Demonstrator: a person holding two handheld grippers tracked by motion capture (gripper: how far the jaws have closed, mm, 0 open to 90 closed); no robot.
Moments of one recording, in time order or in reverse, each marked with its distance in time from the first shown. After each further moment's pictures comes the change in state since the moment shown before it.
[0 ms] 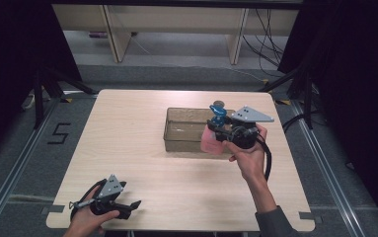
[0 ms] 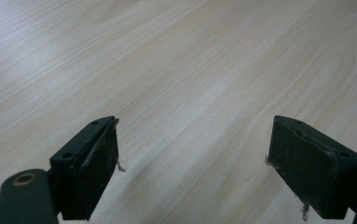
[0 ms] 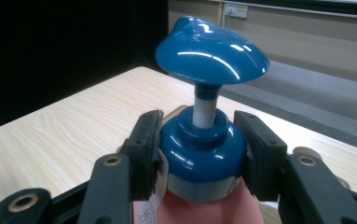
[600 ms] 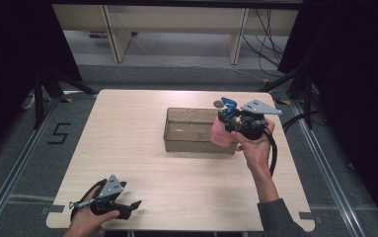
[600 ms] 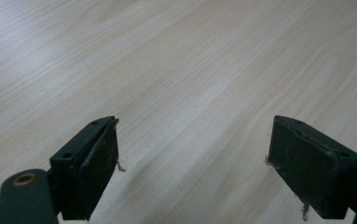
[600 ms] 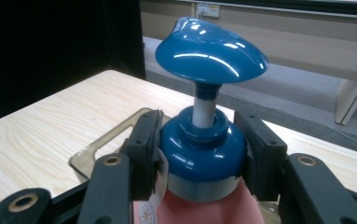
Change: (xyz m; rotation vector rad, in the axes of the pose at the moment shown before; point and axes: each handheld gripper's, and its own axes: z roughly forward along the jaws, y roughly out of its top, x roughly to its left) left arm 0.000 0.000 0.000 -0.002 -0.002 0.003; right arm -0.034 -0.003 0.006 0.014 -0.085 0.064
